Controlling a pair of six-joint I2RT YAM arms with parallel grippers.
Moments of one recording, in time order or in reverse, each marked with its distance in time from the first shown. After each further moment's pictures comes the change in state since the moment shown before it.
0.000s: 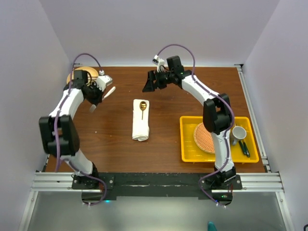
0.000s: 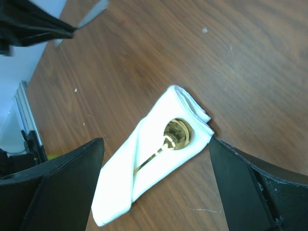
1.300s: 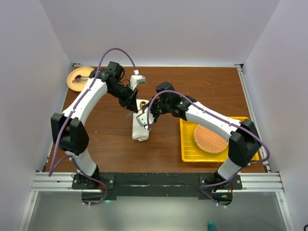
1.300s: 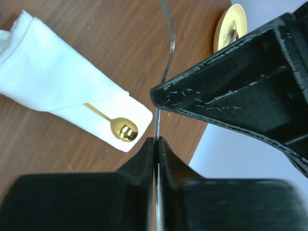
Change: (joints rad) left arm -0.414 -0.021 0.348 -0.587 0.461 -0.208; right arm 0.342 -0.597 -0.581 -0.024 0.243 -1.759
